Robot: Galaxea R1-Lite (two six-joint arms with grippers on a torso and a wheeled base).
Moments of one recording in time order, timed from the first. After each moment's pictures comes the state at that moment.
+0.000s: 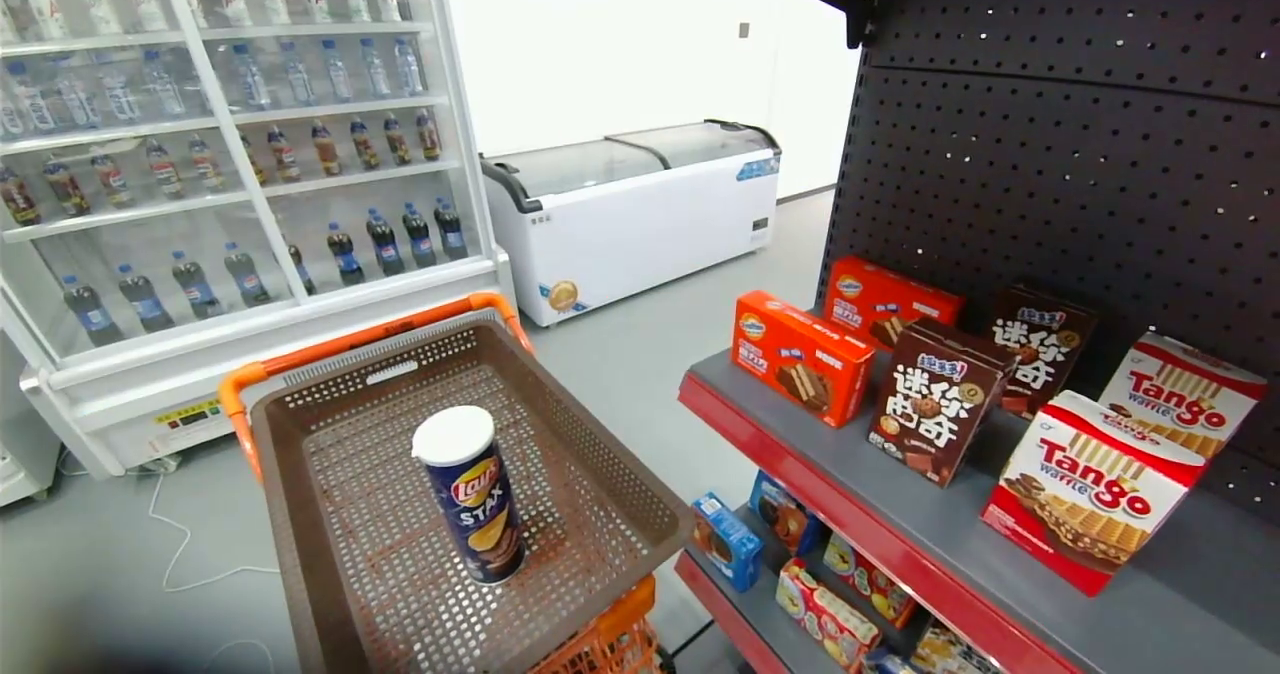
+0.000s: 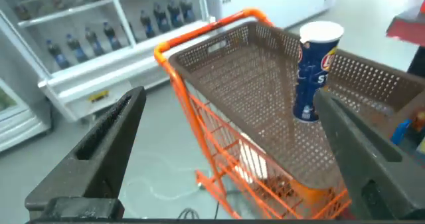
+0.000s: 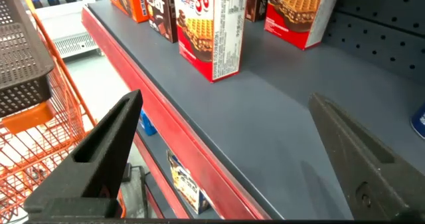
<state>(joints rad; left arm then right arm) 0.04 0.16 -0.44 0.29 0.10 0.14 0.00 0.00 0.00 0.00 0.01 0.00</state>
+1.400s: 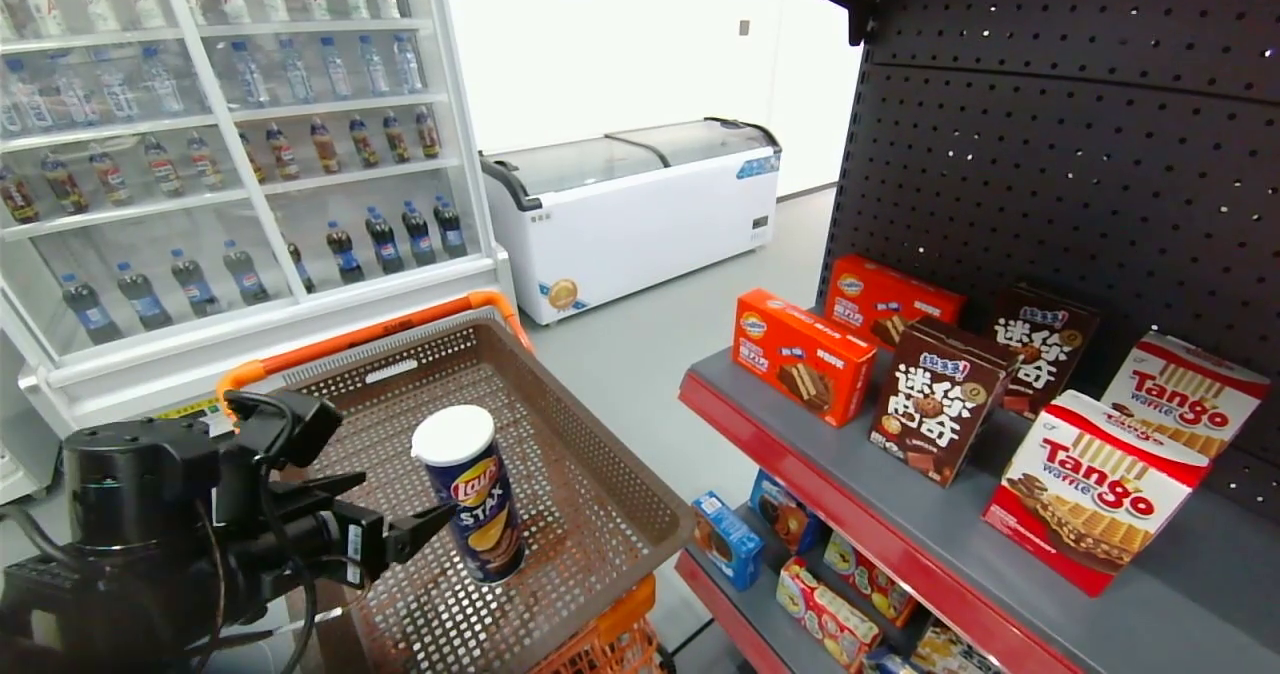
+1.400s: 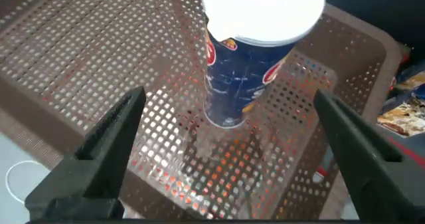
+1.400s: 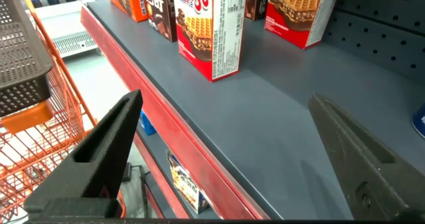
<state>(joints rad) -0.12 1.64 -0.29 -0.88 -0.18 0.03 0.00 0.00 0.00 0.00 0.01 0.00</state>
